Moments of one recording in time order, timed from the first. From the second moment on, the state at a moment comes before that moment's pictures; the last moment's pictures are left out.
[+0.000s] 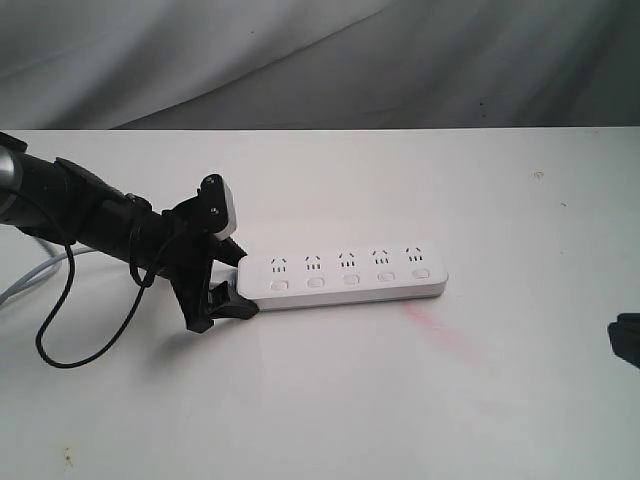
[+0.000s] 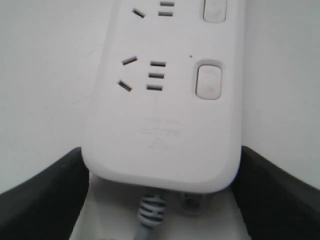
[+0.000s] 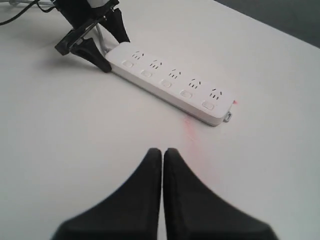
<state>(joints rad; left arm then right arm) -0.09 2.13 -1.14 -1.17 0.66 2.09 0.38 0.51 -0.49 0.32 0.69 -0.46</state>
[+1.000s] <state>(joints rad) -0.09 2.13 -1.14 -1.17 0.66 2.09 0.10 0.38 -0.49 0.16 0.68 -0.14</state>
